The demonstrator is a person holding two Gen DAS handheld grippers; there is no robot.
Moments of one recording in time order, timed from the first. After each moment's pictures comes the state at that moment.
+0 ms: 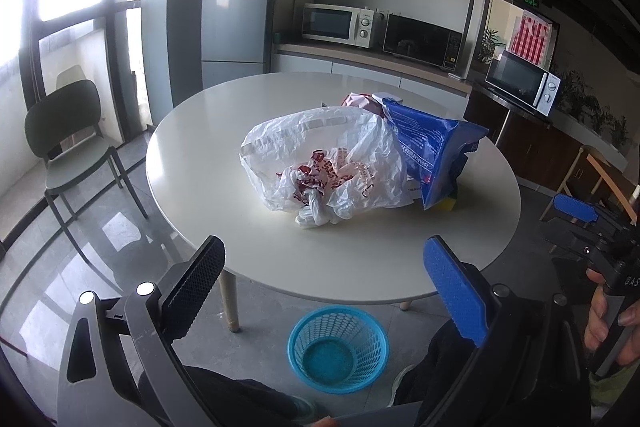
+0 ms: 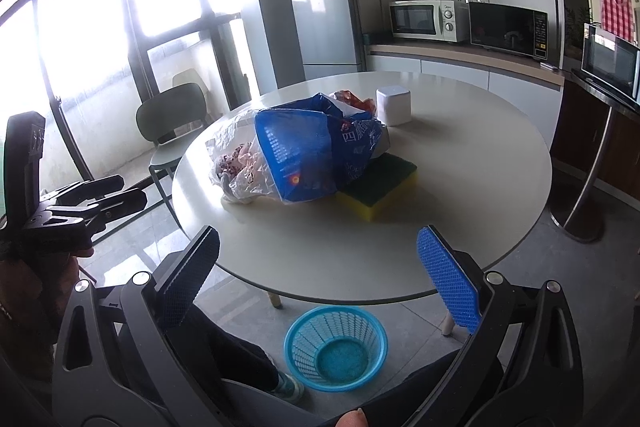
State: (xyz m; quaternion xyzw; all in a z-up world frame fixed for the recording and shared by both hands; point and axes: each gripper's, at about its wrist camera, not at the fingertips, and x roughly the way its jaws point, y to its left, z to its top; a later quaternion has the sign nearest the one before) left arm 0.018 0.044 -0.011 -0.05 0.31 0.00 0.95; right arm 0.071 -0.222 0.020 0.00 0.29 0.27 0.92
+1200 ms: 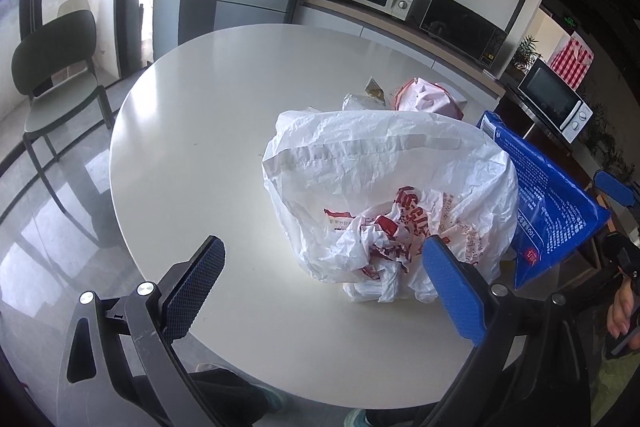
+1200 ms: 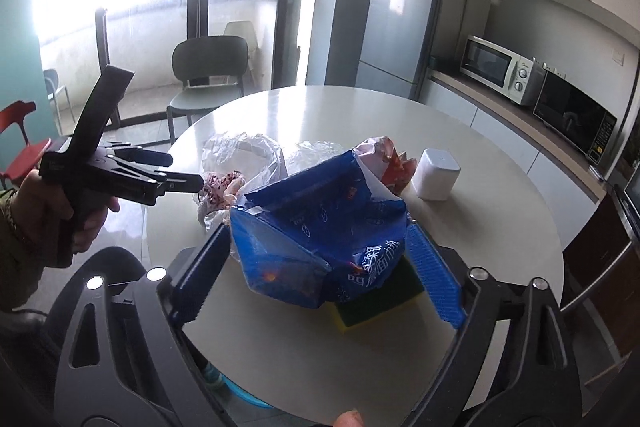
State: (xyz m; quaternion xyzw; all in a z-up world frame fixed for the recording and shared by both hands) left arm 0.129 0.105 -0.051 -0.14 0.39 0.00 0.91; right arm 0.166 -0.155 0.055 -0.18 0.27 0.36 0.88
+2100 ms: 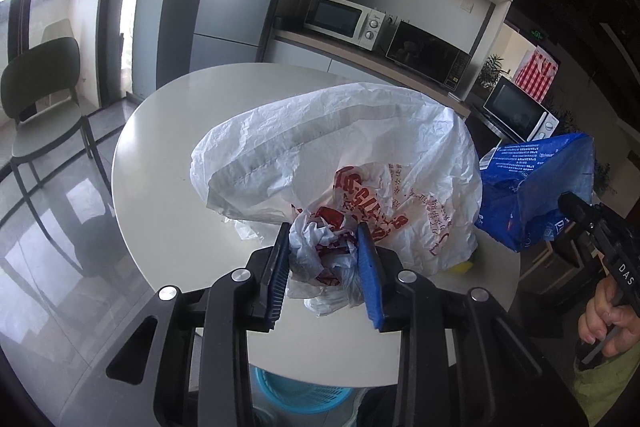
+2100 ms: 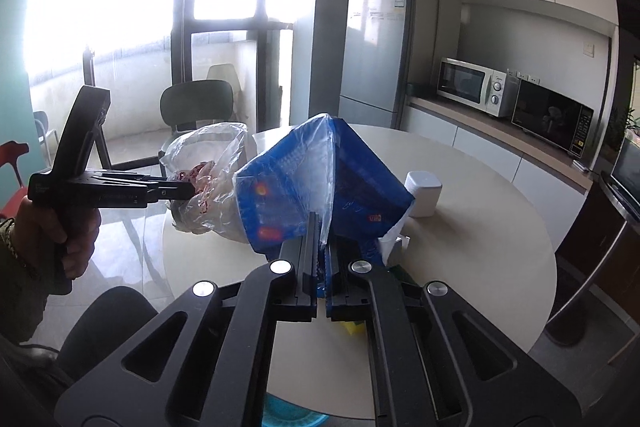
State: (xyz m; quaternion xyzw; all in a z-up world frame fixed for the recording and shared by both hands) left arm 0.094 0.095 -0.011 -0.13 0.32 -0.03 0.94; right arm 0.112 -0.183 0.076 -0.11 0.20 0.33 0.91
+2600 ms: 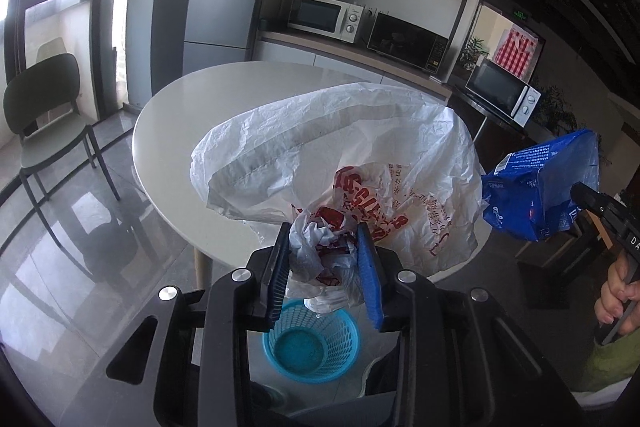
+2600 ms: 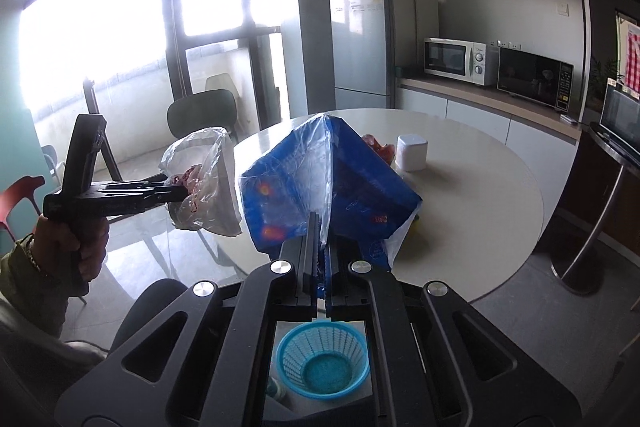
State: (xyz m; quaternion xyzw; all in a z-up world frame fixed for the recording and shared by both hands) left arm 0.017 0.074 -0.009 -0.10 0.33 -0.05 0.94; right arm 0.036 -0.249 0.081 -0.04 0.24 0.33 0.91
